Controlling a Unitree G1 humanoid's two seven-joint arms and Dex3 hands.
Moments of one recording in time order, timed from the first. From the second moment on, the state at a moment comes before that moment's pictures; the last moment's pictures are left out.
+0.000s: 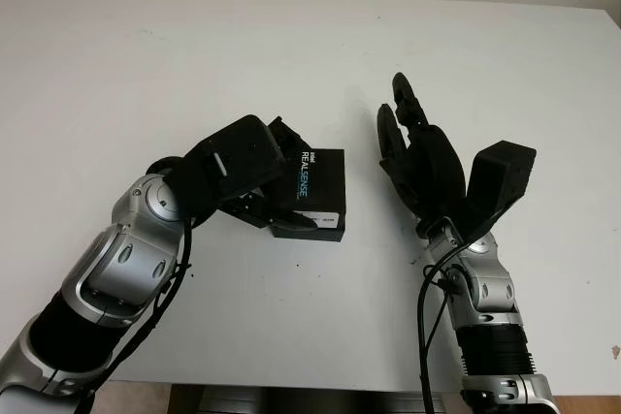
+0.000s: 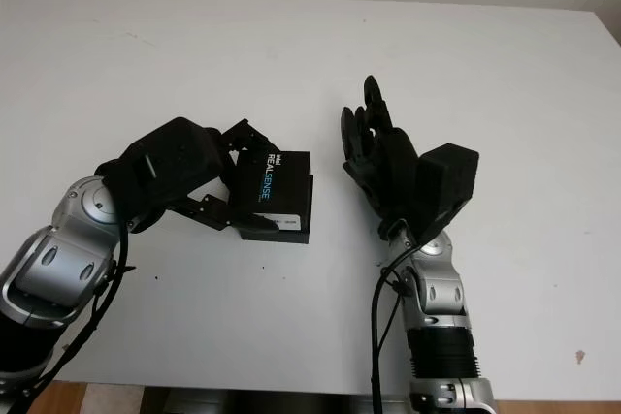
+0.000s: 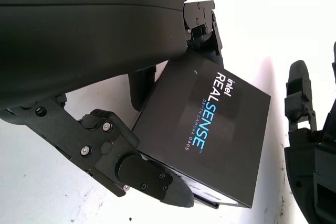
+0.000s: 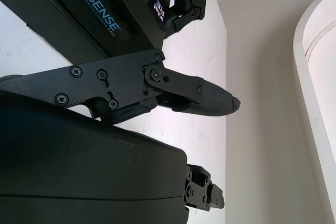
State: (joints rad) left arm -0.59 0.52 -0.36 -0.40 0.16 0.97 -0.48; right arm -0.40 -0.07 -0.08 0.15 0.21 0.14 0.20
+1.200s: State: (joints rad) left arm -0.81 0.75 -0.62 -0.46 0.17 1.01 -0.79; right arm -0.40 -0.06 -0.09 0.16 0.20 0.14 0.20
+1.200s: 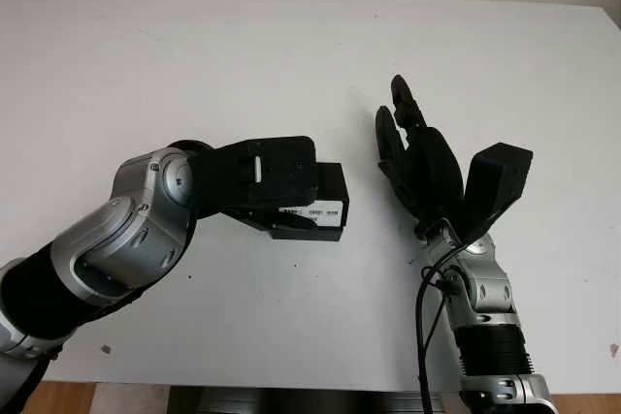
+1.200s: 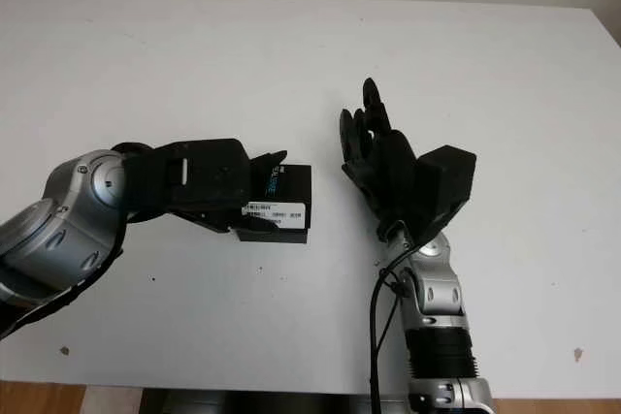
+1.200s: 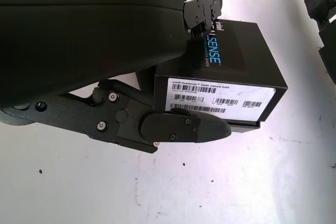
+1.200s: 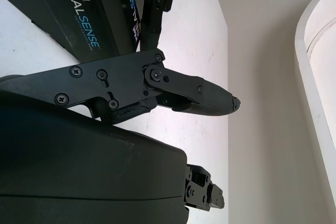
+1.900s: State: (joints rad) left arm -0.50 1.00 -0.46 -0.56 0.56 0.19 -0.80; right arm -0.40 -0.07 -0.09 0.18 0.21 0.13 0.21
